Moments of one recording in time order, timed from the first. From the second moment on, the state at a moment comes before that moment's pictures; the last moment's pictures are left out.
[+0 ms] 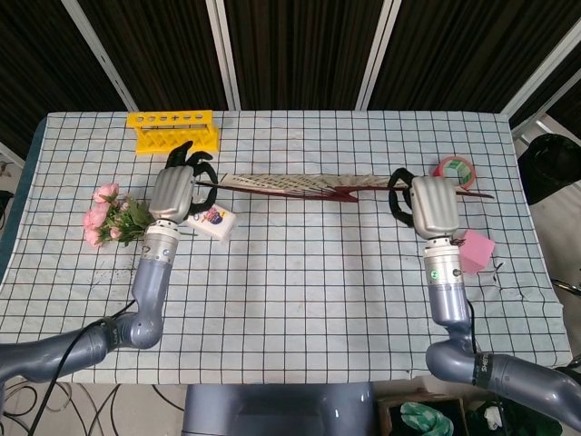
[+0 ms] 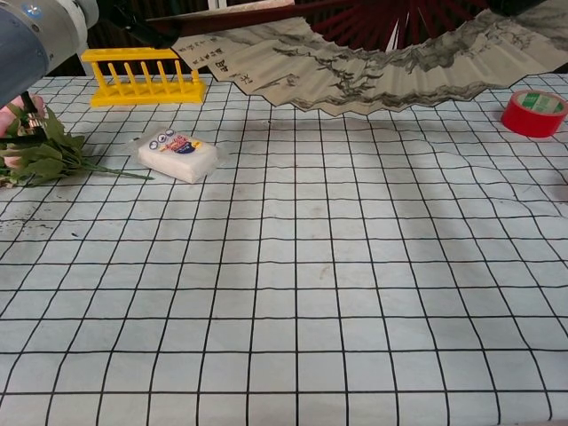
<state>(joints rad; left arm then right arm) -0.87 -1.62 -0.43 -1.37 0.88 1.13 0.30 0.71 -1.43 0.36 -1.53 -1.01 1.34 -0.29</state>
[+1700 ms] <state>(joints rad) -0.74 -1.59 -0.24 -1.57 0.88 1.12 0.37 0.47 -1.30 0.12 -1.78 -1.12 1.34 -0.45</state>
